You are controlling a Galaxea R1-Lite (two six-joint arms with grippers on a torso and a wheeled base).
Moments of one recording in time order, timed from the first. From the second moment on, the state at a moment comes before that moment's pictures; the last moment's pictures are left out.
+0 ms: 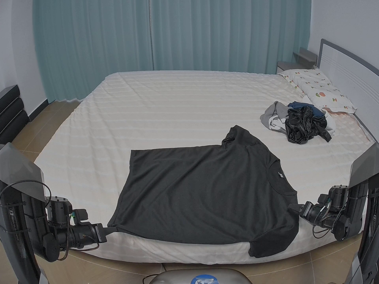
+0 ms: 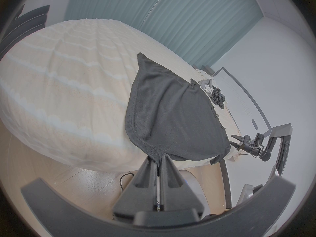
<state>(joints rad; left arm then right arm) -0.01 2.23 -0.05 -1.47 -0.50 -0.34 -0.11 2.40 -0.26 -1.55 0.36 0.55</state>
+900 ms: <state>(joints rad) 0.01 2.19 -0.15 -1.47 -0.49 -0.59 -0.11 2.41 -0.71 -1.28 0.33 0.55</state>
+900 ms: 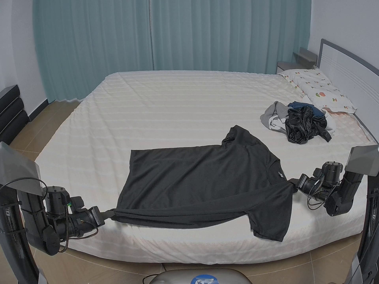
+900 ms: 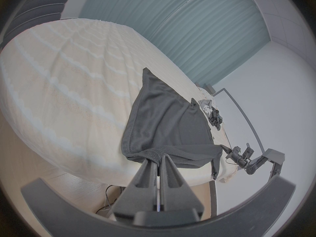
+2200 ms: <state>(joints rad) 0.02 2.20 -0.17 -1.47 -0.49 -0.59 -0.05 2.37 -0.39 -1.27 0.48 0.42</state>
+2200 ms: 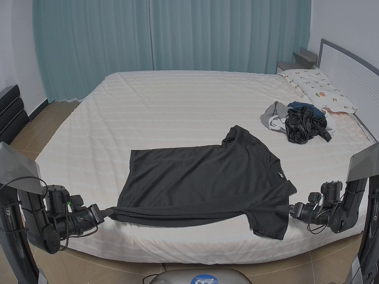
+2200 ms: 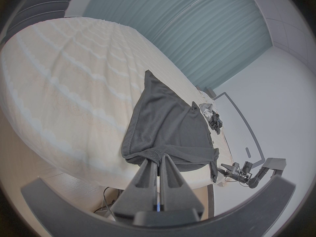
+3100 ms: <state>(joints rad) 0.02 2.20 -0.15 -1.46 -0.49 -0.54 -0.12 2.33 -0.32 -1.29 0.46 0.42</state>
